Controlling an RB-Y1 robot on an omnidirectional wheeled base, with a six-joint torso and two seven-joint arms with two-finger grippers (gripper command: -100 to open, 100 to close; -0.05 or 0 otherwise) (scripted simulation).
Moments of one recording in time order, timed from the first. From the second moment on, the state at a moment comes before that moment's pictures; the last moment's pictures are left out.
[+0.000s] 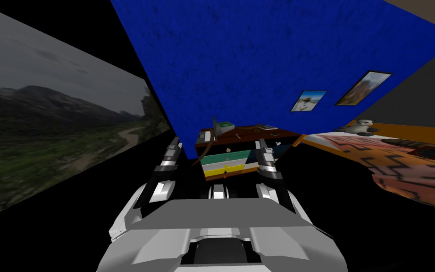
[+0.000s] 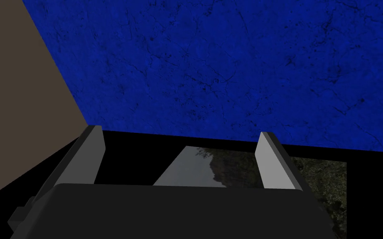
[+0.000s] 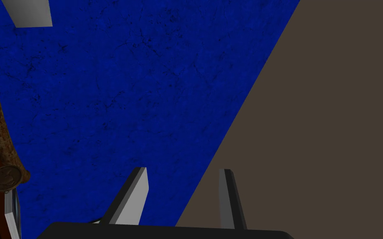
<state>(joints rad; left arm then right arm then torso) 0.43 0.22 0.09 -2.30 -0.01 -0.19 -0.08 0.53 -0.01 -0.02 -2.30 0.12 -0.47 -0.01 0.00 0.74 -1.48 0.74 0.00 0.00</state>
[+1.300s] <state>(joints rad) 0.34 0.33 0.21 -2.36 0.07 0.12 -0.06 0.53 -0.01 -0.02 -2.30 0.12 -0.47 -0.01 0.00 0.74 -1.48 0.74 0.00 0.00</state>
